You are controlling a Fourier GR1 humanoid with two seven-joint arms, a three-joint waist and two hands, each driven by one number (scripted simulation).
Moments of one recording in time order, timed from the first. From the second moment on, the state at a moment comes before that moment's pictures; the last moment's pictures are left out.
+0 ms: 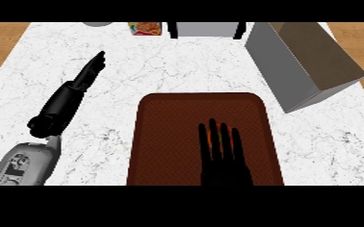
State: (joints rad) left arm -0.23 0.38 -0.14 -1.52 0.01 -0.08 -0.08; right arm -0.12 -0.08 0.90 -1.96 1.28 0.39 1.06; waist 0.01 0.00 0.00
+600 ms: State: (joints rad) left arm -0.22 0.38 -0.09 -1.51 0.00 -0.12 -0.10; right arm -0.18 -0.02 0.83 -1.80 1.34 0.40 1.04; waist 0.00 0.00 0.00
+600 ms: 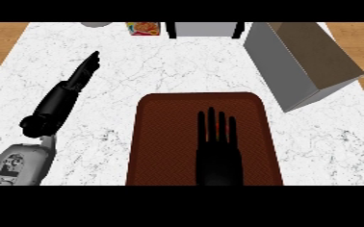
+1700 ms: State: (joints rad) left arm -0.22 0.31 -0.04 -1.53 -0.07 -0.16 -0.07; right arm -0.19 -0.01 0.72 -1.57 1.35 0.29 1.00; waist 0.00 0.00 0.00
